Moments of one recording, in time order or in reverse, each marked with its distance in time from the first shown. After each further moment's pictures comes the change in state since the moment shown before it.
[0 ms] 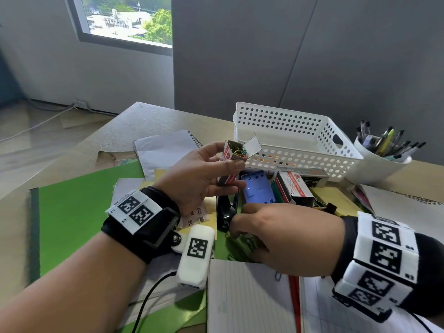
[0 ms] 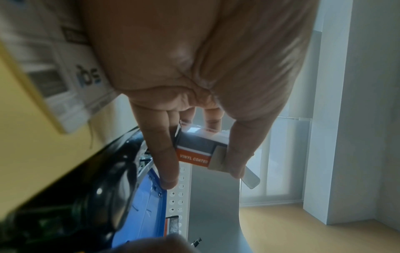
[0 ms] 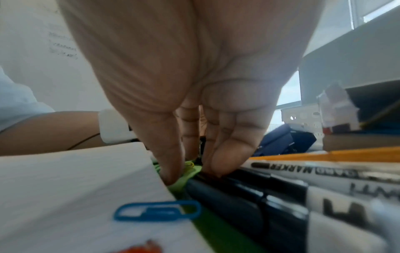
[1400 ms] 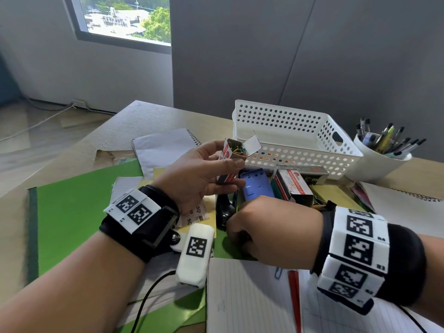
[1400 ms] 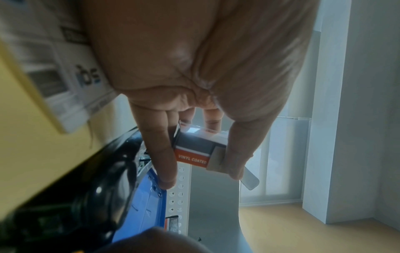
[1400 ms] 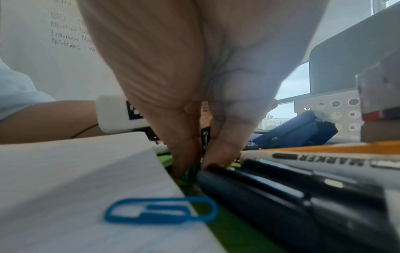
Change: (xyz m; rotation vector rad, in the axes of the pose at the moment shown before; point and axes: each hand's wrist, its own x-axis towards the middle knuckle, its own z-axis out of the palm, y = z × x) left_hand -0.001 0.001 0.002 0.006 -0.012 0.000; right_hand 0.018 -0.004 0.002 0.013 0.052 -0.052
